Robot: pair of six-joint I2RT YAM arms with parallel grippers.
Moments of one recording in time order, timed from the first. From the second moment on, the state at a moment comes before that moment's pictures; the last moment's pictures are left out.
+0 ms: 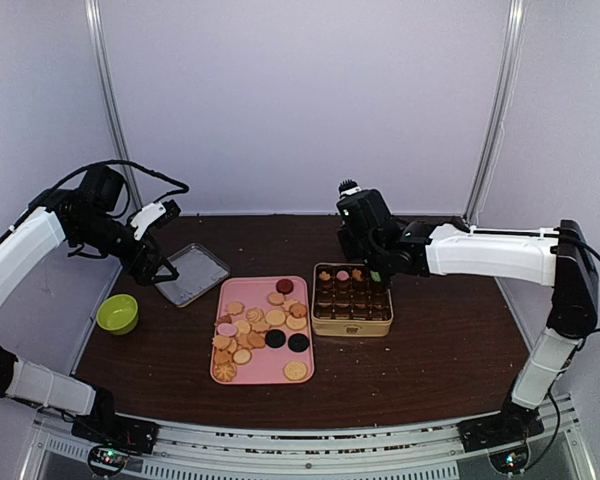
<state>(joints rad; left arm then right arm) -0.21 1.25 1.25 -1.01 0.40 0.57 0.87 1.73 1.34 -0.17 0.76 0.11</state>
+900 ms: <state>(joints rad) -0.21 1.25 1.25 -1.01 0.40 0.57 0.85 1.75 1.33 -0.17 0.83 0.15</state>
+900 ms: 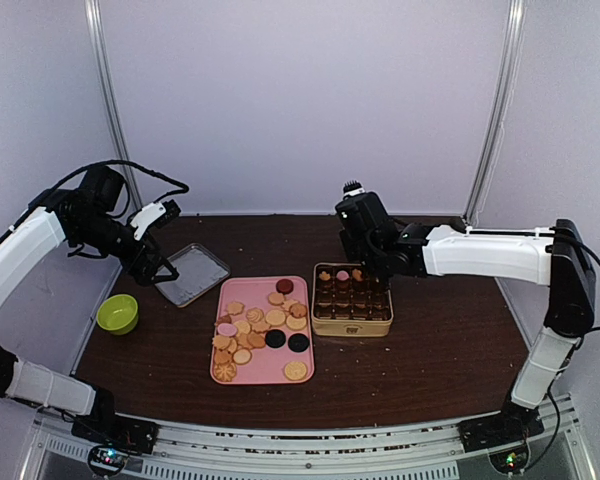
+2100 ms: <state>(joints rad) -0.20 1.25 1.25 -1.02 0.40 0.57 0.69 1.57 1.25 -0.22 0.19 -0.21</state>
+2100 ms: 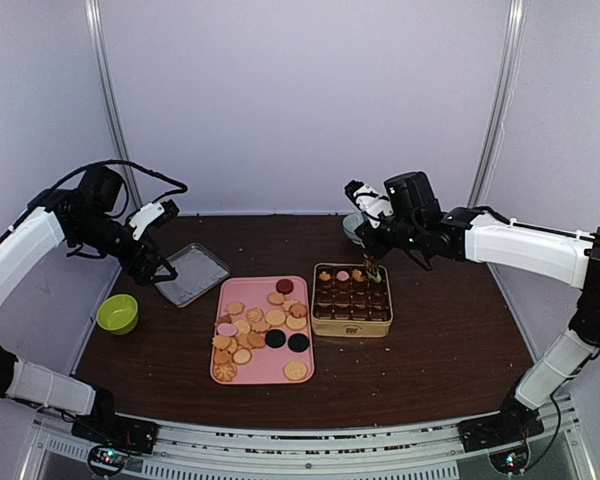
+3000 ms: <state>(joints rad) -0.20 1.25 1.25 -1.02 0.40 0.57 0.65 1.55 1.20 -0.18 0.15 -0.23</state>
